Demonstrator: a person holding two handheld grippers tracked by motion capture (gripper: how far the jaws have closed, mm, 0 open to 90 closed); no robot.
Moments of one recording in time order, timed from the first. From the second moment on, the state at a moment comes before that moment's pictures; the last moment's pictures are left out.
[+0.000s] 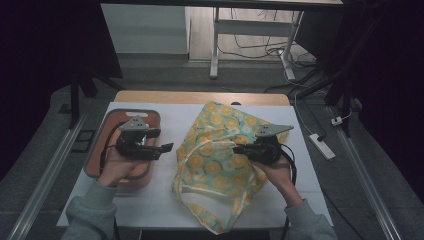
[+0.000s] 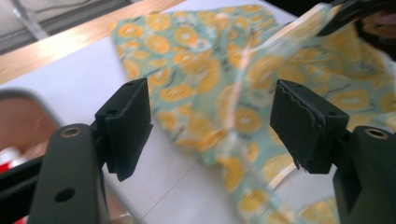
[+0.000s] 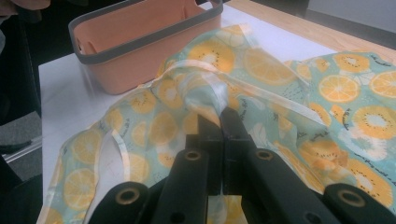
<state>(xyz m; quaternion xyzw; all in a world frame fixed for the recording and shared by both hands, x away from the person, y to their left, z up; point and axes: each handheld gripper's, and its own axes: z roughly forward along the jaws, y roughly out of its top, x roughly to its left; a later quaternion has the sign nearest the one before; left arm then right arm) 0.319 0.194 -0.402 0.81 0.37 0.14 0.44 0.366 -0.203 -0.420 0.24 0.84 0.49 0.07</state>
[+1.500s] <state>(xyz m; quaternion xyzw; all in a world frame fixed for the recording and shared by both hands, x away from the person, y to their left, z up) 0.383 0.257 -0.465 0.79 0.53 0.17 0.25 0.365 -0.204 -0.429 0.24 0.84 0.48 0.07</state>
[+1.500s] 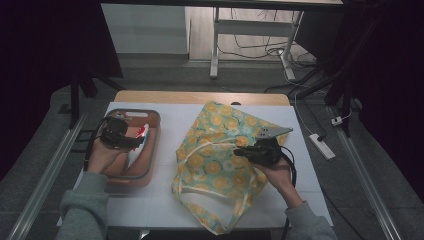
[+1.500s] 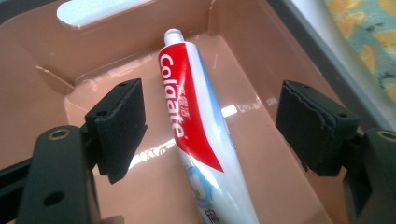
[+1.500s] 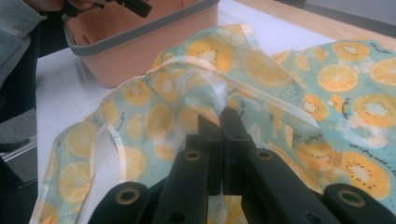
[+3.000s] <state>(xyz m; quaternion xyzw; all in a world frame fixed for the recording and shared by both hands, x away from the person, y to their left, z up) 0.411 0.258 -0.507 0.81 0.54 0.05 0.23 0.366 -0.204 -0.430 0.24 0.84 0.47 0.09</state>
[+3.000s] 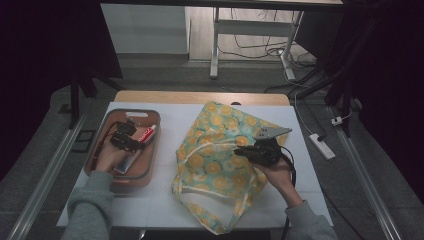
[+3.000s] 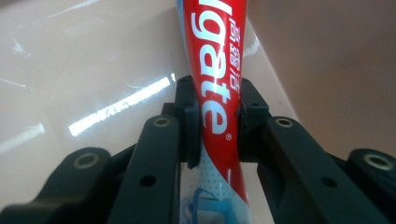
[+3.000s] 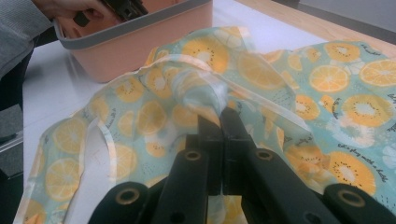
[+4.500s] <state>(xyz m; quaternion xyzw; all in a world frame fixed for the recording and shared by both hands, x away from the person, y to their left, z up) 0.336 0.218 -0.398 0.80 0.35 0.03 0.49 0.372 -0.208 -0.430 0.25 0.83 0.48 0.09</state>
